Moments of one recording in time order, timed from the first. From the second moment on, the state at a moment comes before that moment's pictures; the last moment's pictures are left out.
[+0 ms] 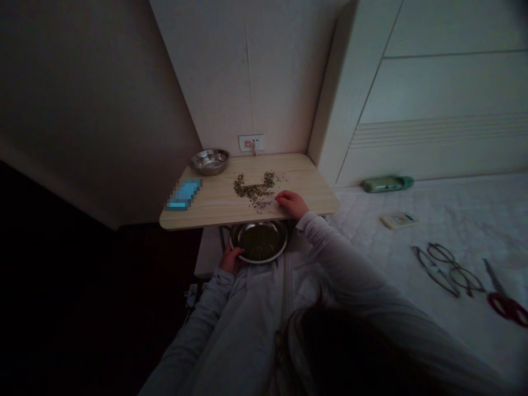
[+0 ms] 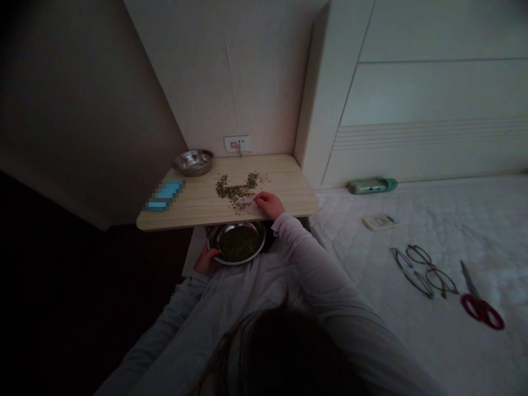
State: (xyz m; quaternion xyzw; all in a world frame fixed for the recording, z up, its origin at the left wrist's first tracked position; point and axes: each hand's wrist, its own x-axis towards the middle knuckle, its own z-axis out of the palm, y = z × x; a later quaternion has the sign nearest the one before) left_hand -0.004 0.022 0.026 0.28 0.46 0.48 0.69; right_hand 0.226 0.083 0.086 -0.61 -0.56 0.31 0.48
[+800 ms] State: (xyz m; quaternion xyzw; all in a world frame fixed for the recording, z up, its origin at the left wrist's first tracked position) left_hand -0.004 0.022 0.022 0.29 0.46 0.48 0.69; right_hand 0.223 0.077 0.093 -0.59 -0.56 0.34 0.47
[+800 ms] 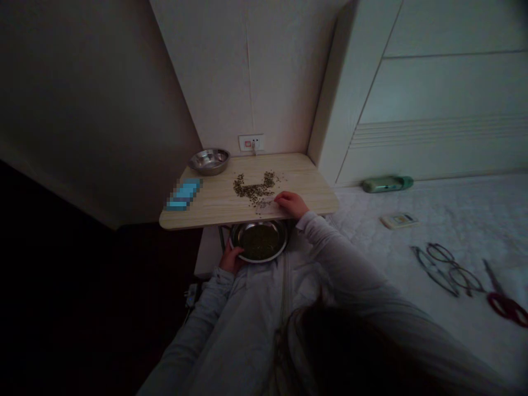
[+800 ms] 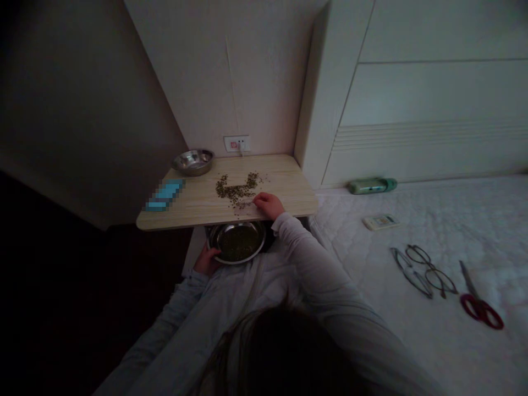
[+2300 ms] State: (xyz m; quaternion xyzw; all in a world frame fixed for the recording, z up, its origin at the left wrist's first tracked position) left_hand -0.004 0.023 0.024 0.28 0.48 0.47 0.69; right_hand 0.227 0.083 0.088 -0.57 -0.58 0.36 0.46
